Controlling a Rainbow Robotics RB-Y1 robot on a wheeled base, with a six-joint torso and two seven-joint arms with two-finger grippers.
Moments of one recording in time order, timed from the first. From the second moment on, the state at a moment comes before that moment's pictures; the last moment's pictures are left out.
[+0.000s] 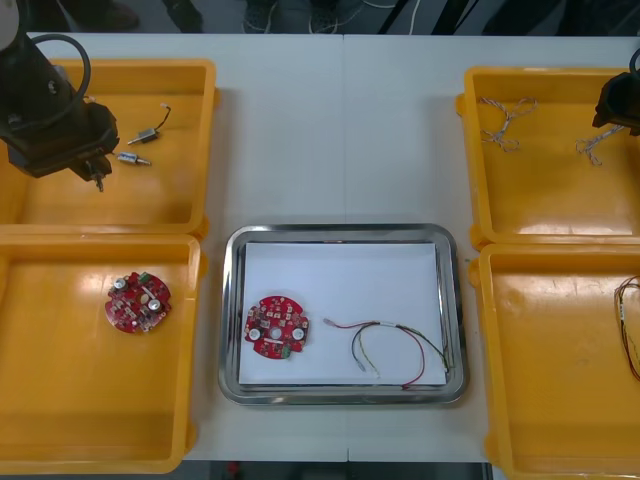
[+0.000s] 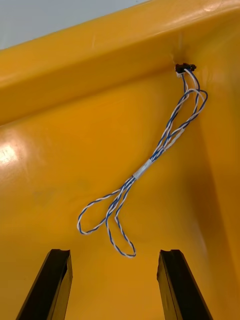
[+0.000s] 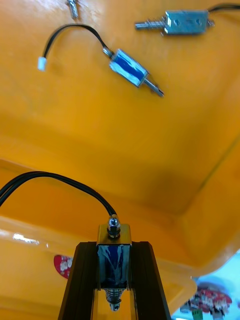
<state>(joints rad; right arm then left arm) -1.16 -0.64 -0.34 -0.54 -0.22 1.23 1.57 -0.85 0.83 -0.20 -1.47 0.91 1.81 -0.81</state>
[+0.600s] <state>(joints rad) -1.15 -0.63 -0.34 -0.44 -0.22 1.08 1.57 -0.85 0.78 -0.24 -1.80 0.89 1.91 -0.79</state>
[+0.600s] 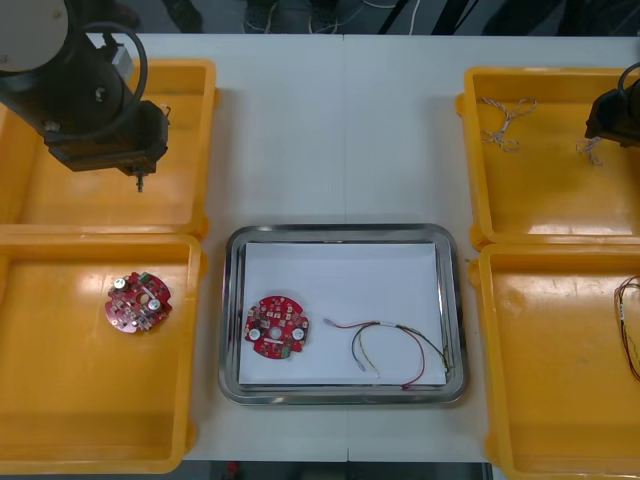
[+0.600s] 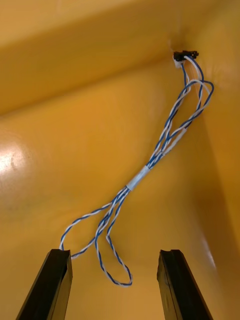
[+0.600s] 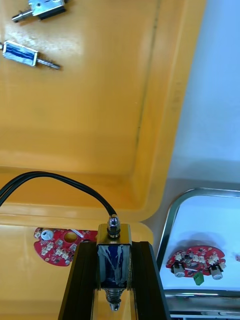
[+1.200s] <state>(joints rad) -1.10 -0.62 -0.34 -0.44 -0.29 1.04 1.57 -0.71 0.73 -0.45 -2.07 0.75 1.89 -0.76</state>
